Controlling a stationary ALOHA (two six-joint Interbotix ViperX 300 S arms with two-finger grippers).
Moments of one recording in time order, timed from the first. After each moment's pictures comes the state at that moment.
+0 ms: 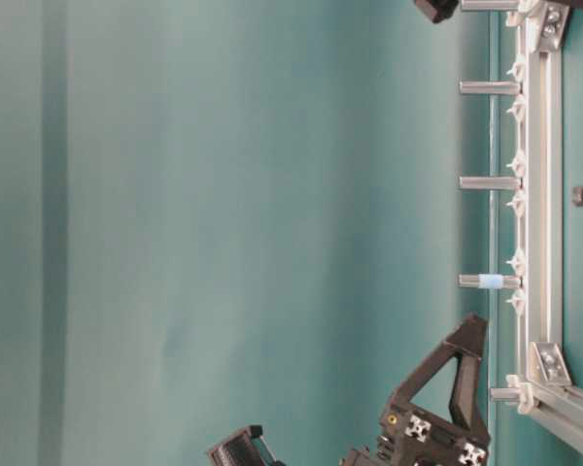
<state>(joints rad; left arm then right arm) 0.21 -0.01 0.96 -0.07 -0.58 -0.01 0.15 -0.13 1.00 -0.11 -0.28 0.07</state>
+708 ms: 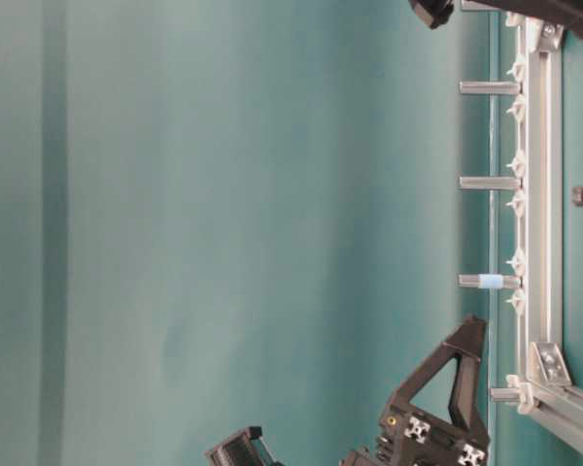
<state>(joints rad) 0.21 -0.01 0.96 -0.07 -0.58 -0.01 0.09 -0.13 1.00 -0.11 -0.28 0.07</state>
